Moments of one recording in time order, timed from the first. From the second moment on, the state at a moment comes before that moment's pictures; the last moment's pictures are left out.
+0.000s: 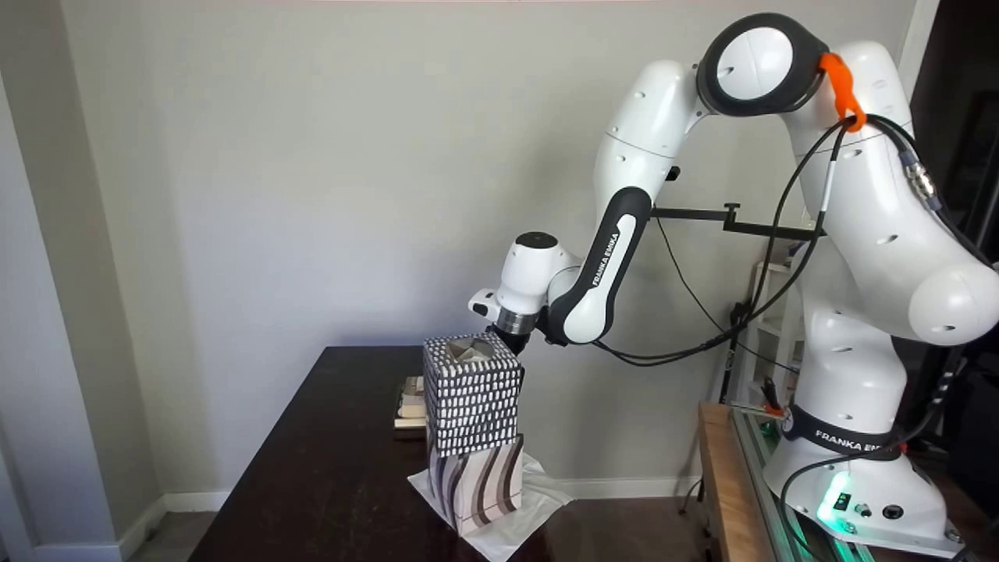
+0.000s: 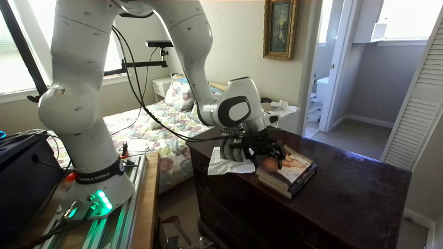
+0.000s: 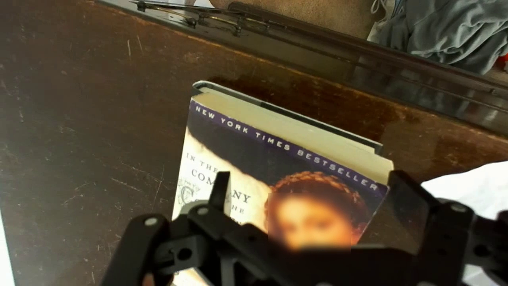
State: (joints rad) arm 0.28 0.41 -0.38 -2.39 -0.43 3.07 -0.41
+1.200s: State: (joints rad) arm 0.41 0.47 -0.51 -2.39 -0.42 3.15 -0.31
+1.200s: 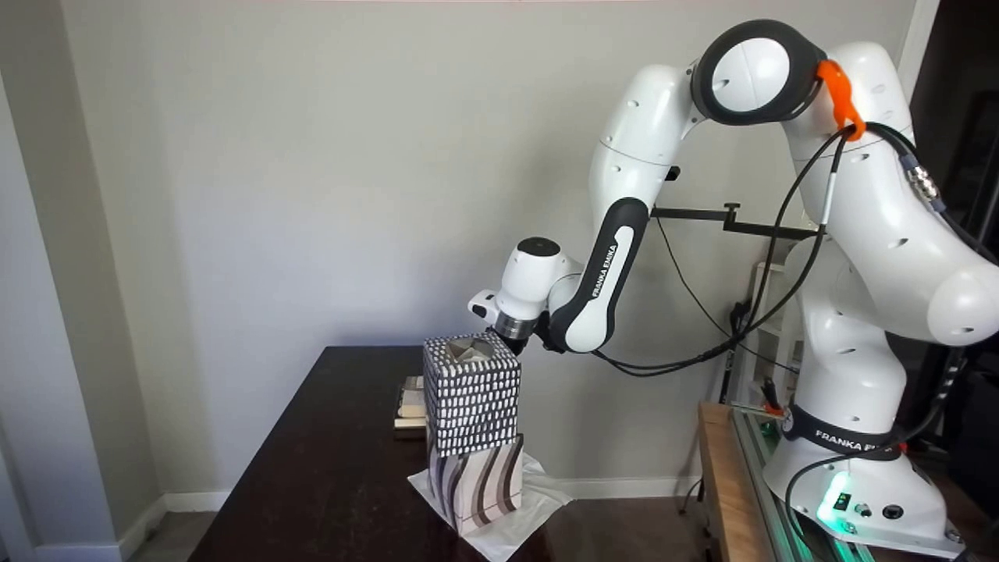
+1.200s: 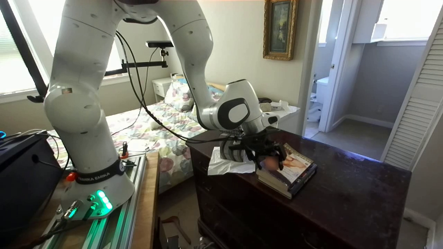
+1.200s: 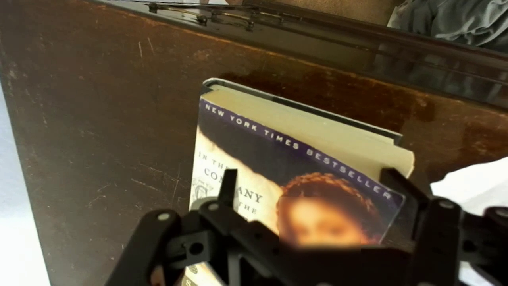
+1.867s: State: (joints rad) arm 0.37 0.47 -0.46 -2.39 -0.42 3.15 -0.30
